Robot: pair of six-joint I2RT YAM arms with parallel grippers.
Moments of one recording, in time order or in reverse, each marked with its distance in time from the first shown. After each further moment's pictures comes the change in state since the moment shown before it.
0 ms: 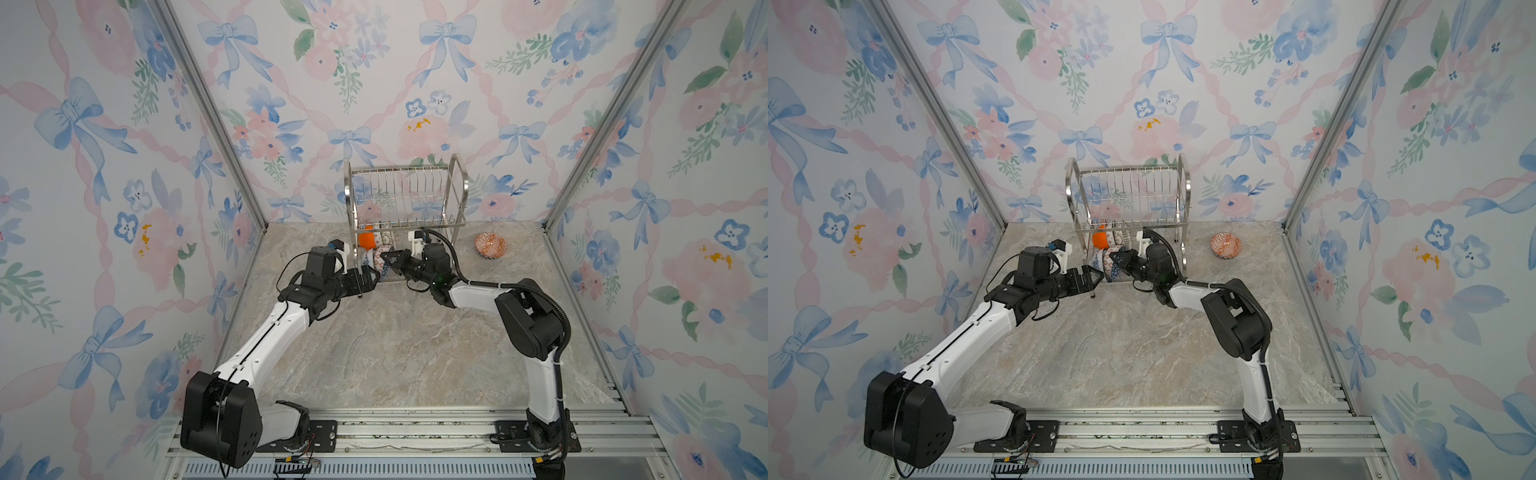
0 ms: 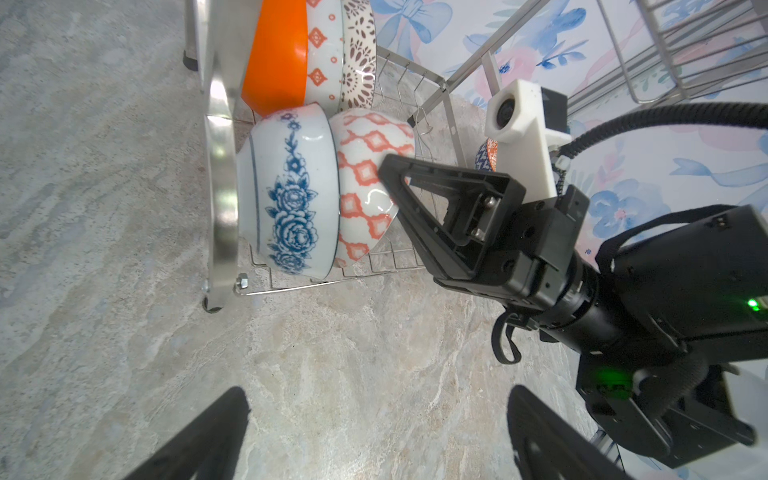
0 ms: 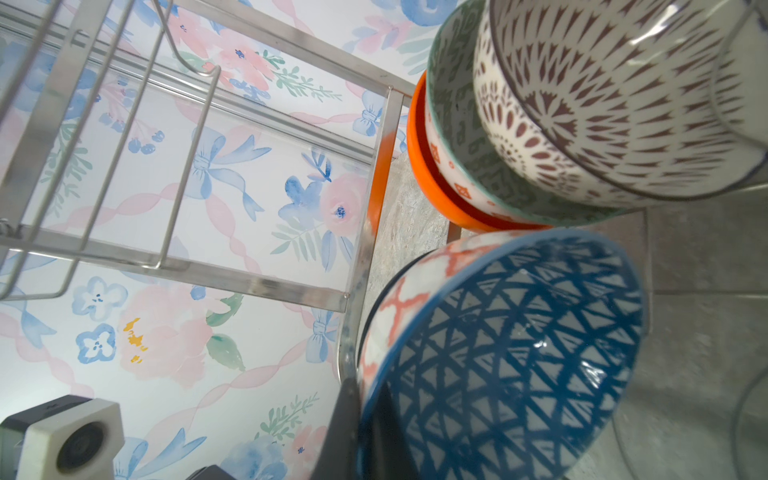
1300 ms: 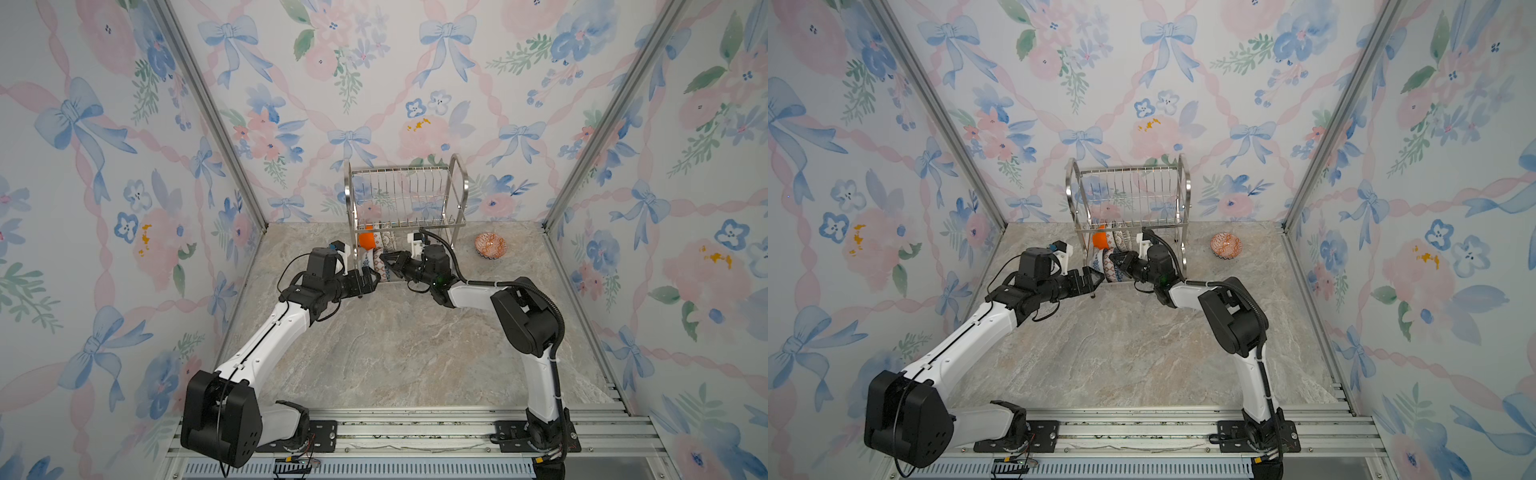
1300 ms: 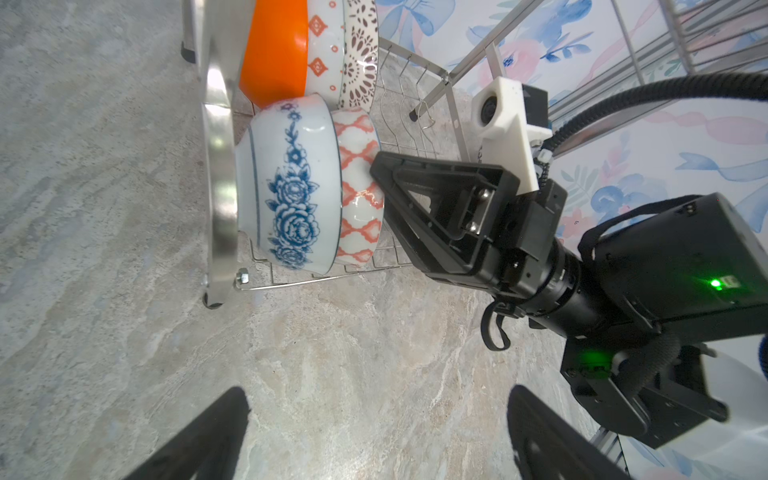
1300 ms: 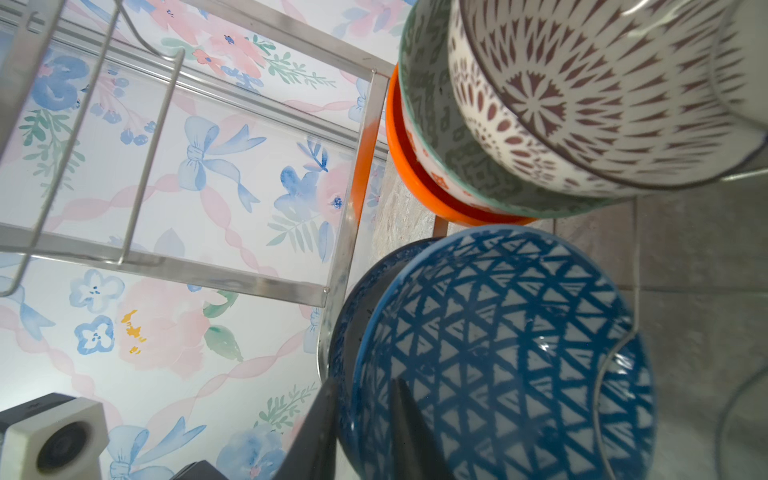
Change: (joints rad) left arm -0.006 0.002 -0.007 0.000 -0.001 0.004; right arm -0.015 0.031 0.006 0.014 -0.047 0.001
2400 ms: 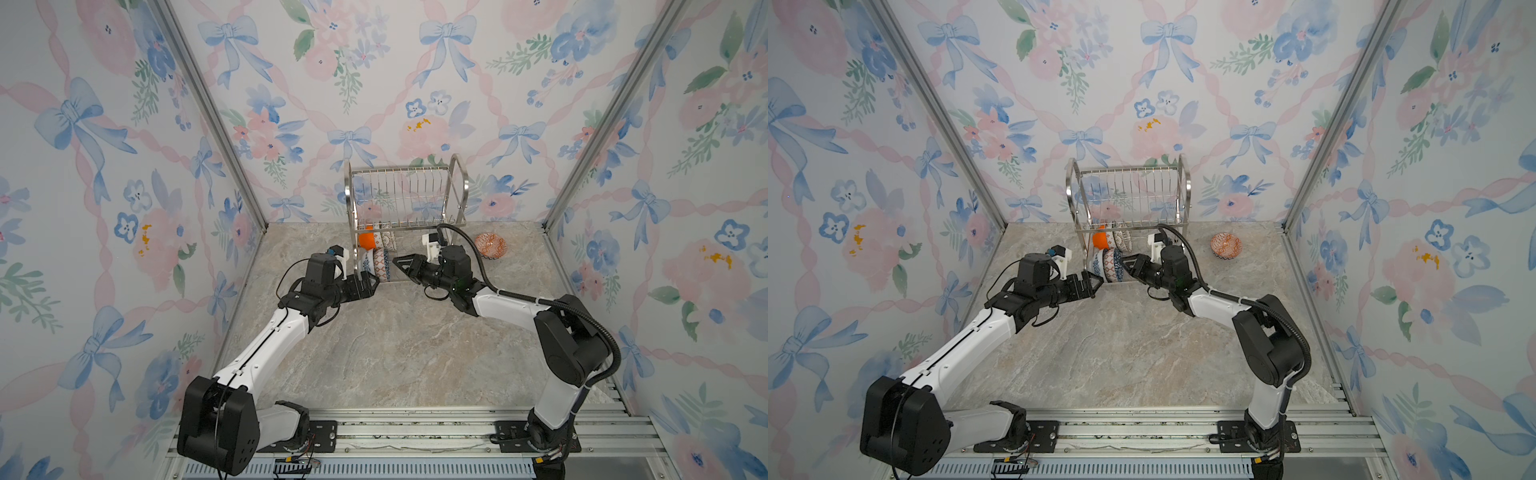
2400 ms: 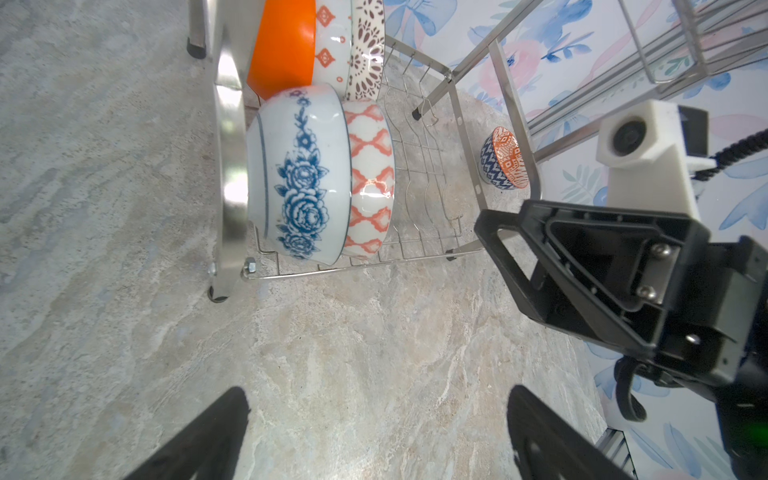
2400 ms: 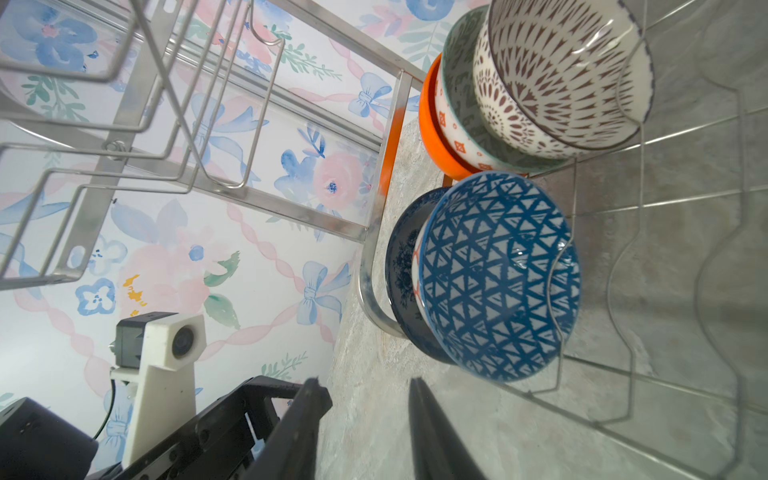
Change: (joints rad) left arm -0.001 -0.039 -0.070 0.051 -0.007 -0.002; right arm -0.005 -0.355 -0.232 -0.225 0.032 -0.142
